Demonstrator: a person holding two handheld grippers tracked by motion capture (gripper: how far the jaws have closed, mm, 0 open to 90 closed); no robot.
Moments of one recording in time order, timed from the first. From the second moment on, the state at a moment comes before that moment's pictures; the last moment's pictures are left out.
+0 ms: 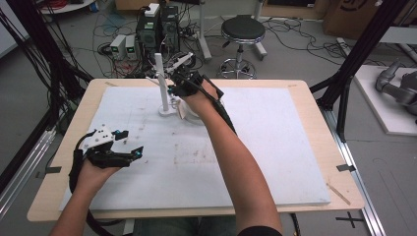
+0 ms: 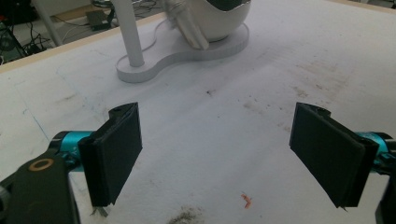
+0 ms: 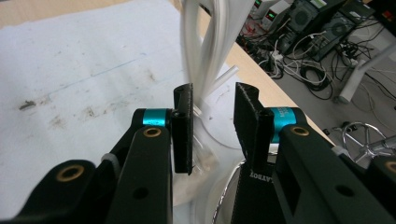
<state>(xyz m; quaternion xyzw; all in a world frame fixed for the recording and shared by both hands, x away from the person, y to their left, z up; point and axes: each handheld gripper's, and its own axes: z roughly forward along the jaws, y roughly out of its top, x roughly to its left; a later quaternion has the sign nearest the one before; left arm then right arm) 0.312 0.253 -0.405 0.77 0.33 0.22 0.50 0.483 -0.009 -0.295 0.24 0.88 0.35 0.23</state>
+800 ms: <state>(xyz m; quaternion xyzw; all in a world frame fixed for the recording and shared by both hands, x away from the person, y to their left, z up) 0.309 0.250 -0.406 0.77 0.33 0.22 0.49 0.426 -0.116 -0.275 0.26 0.82 0.44 0.24</state>
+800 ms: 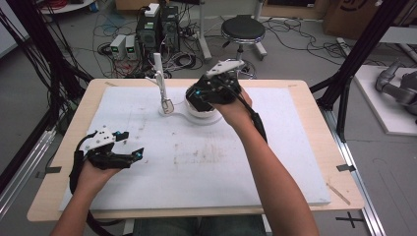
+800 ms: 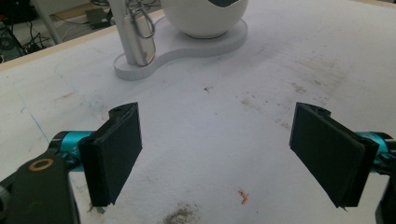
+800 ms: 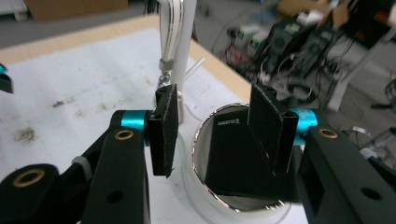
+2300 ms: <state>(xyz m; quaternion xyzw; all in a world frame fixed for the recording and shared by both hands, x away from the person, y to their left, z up) 0.314 0.249 -0.409 0.76 0.34 0.22 0.50 0.342 -0.279 -0.395 0.40 0.75 0.48 0.20</state>
